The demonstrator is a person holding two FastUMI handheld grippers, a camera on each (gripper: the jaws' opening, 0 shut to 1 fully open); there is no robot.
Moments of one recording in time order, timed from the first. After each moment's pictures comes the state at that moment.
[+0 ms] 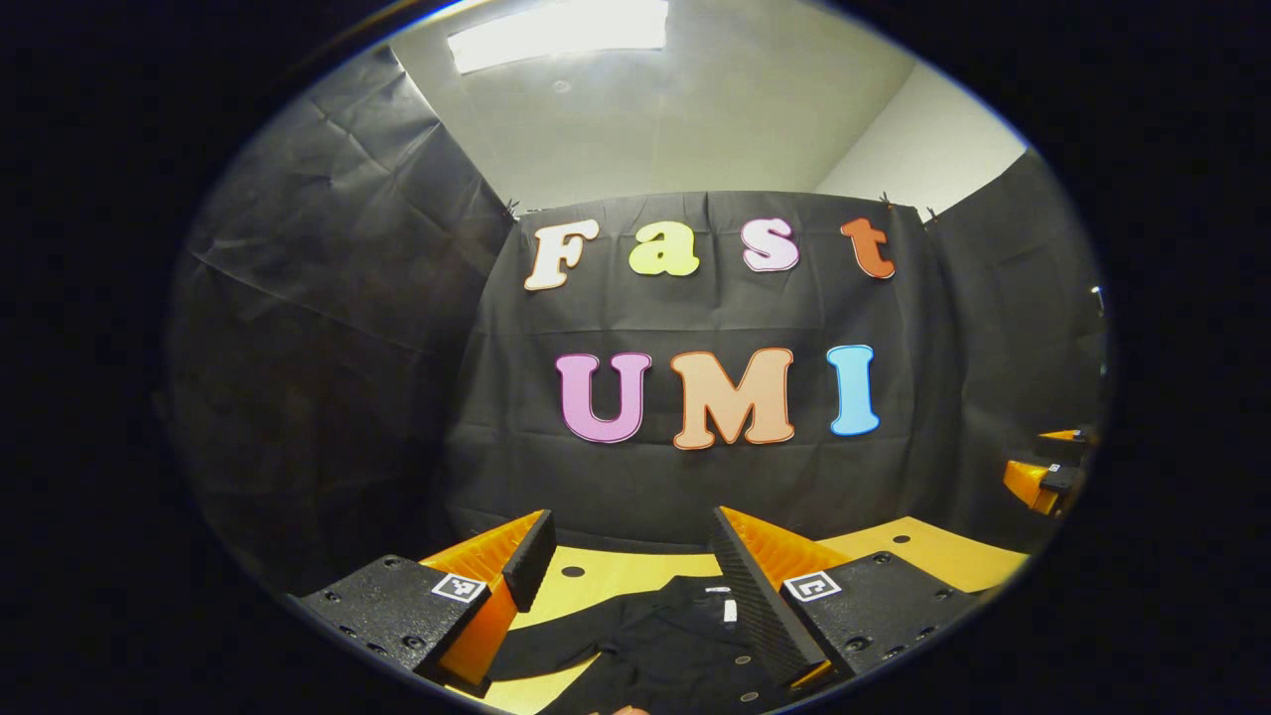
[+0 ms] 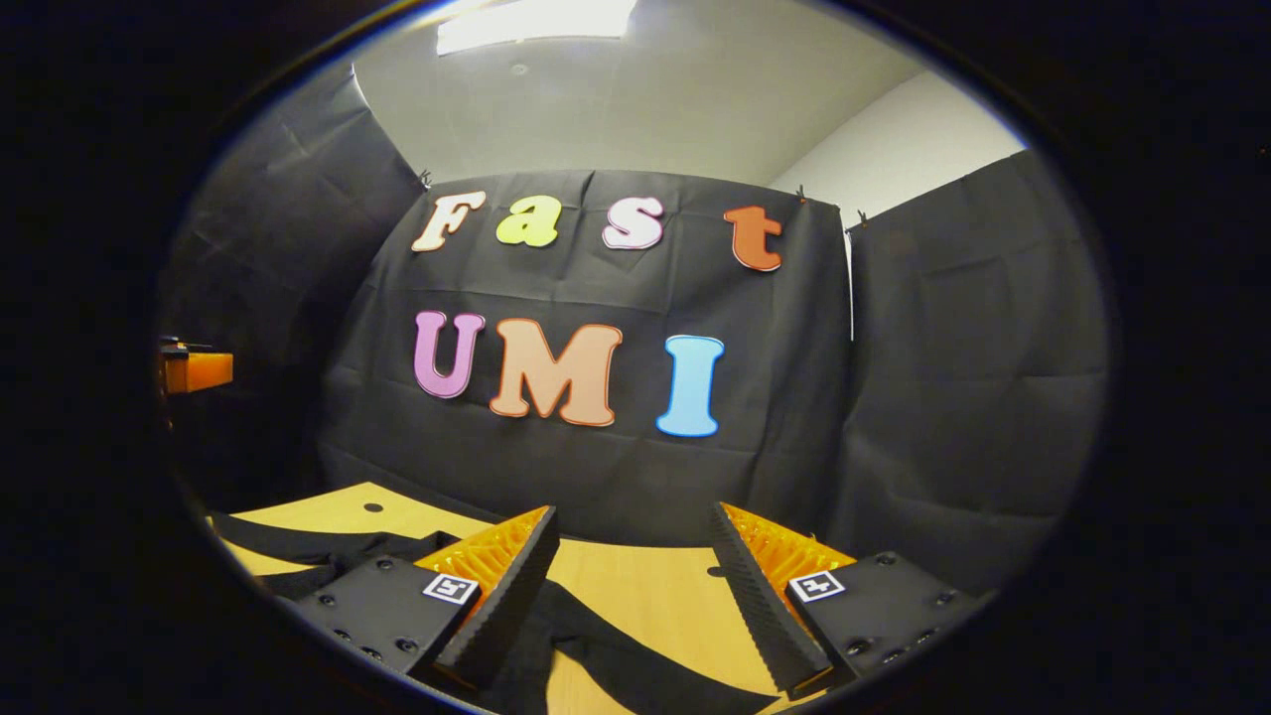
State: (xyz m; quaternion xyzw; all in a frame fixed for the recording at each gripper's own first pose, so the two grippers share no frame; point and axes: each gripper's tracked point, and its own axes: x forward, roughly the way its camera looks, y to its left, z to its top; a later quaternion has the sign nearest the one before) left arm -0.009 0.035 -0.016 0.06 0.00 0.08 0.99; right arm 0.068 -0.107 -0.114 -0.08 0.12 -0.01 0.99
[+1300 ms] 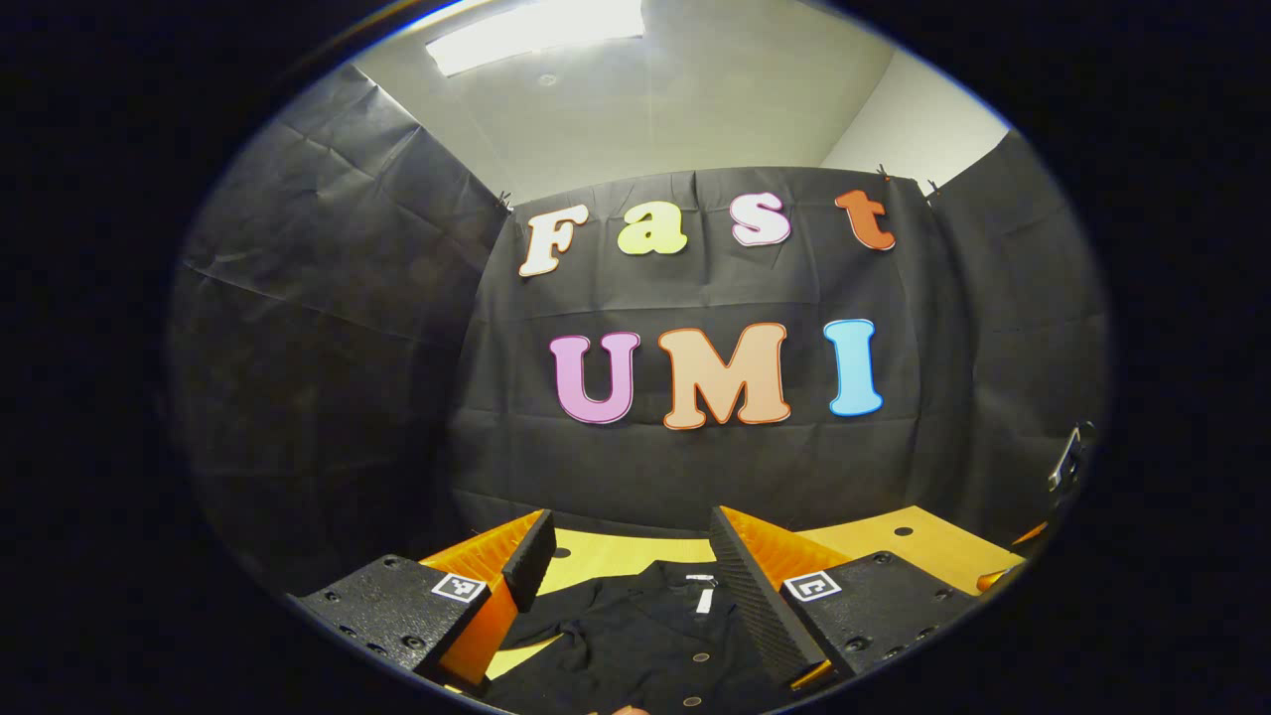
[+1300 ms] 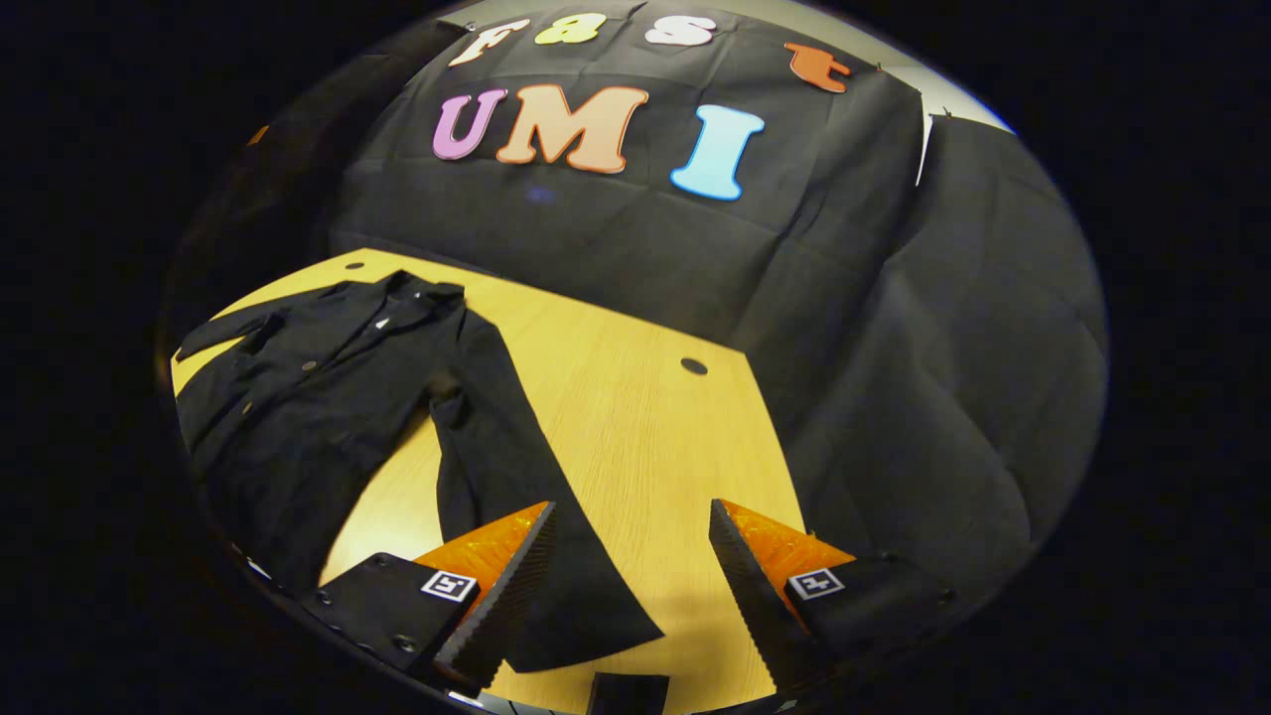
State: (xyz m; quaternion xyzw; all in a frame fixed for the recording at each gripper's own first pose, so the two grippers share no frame) left arm 0.005 -0.033 -0.053 0.07 0.03 0.12 0.99; right arm 0.028 -0.276 -0.361 -0.19 0.43 0.03 0.88
